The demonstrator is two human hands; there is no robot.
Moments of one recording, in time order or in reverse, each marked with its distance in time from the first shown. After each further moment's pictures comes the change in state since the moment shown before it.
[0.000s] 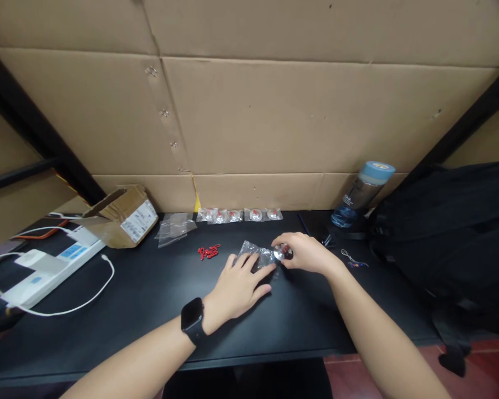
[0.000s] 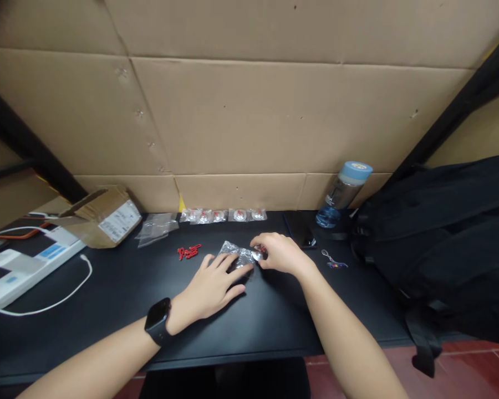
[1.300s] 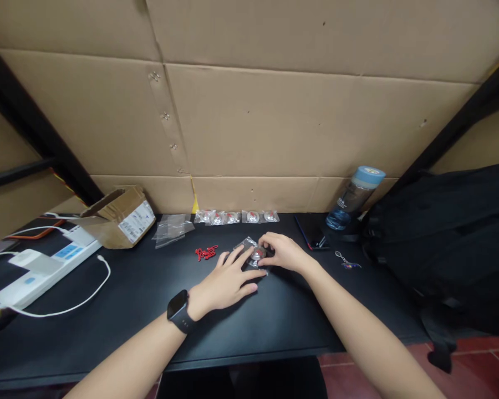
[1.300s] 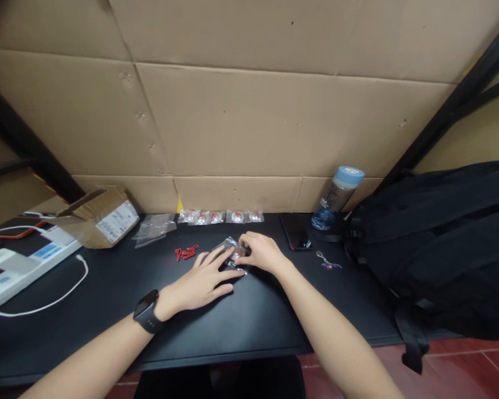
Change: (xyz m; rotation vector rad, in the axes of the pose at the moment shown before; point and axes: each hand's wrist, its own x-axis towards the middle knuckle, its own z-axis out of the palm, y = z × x) left_hand -0.004 -0.029 -0.006 -0.159 -0.144 0.077; right_hand 0.027 0.001 0.040 0.082 0.152 -0.115
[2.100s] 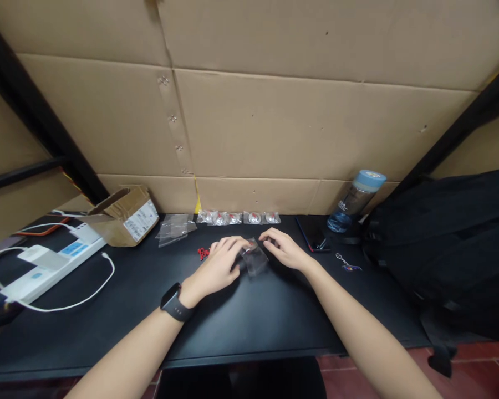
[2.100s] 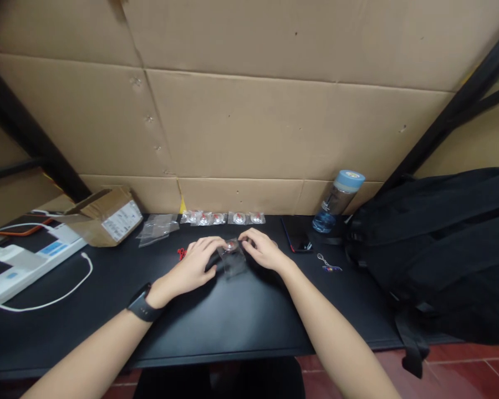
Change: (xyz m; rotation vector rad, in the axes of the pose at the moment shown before) left_hand 0.003 -0.018 -0.020 -0.072 0.209 -0.126; right_hand 0.004 0.008 0.002 0.320 0.062 -0.116
